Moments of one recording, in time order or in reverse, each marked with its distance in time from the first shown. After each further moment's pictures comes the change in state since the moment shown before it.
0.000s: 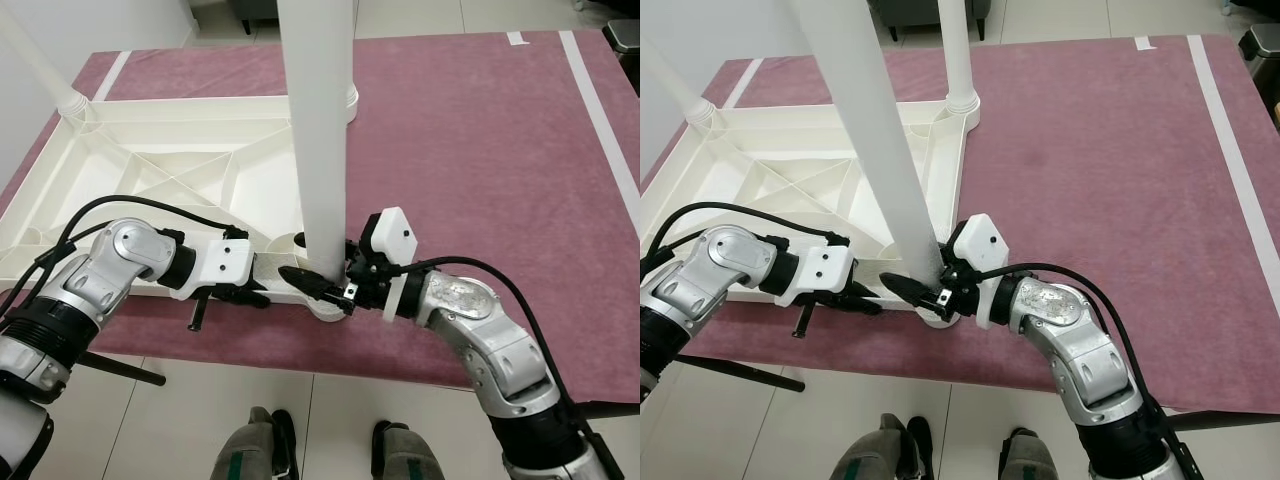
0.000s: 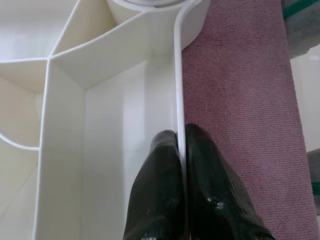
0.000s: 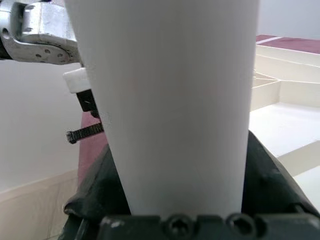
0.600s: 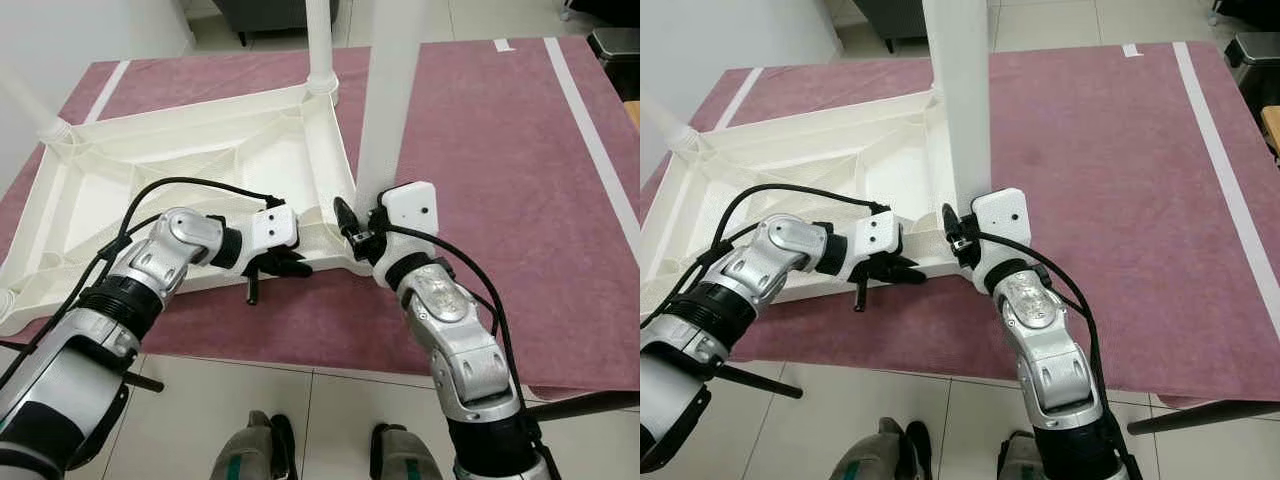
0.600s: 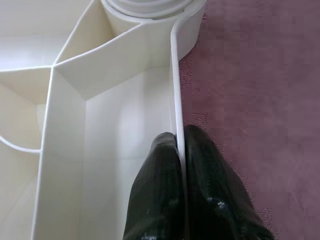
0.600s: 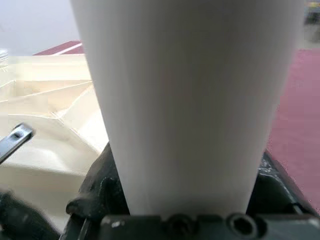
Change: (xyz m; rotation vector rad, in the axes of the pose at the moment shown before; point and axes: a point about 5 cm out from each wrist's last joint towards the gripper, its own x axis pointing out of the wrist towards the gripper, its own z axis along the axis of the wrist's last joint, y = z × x) left arm 0.038 0.047 0.016 -0.144 -0.116 0.158; right arm -0.003 -0.032 -0.009 0.008 0.082 -0.850
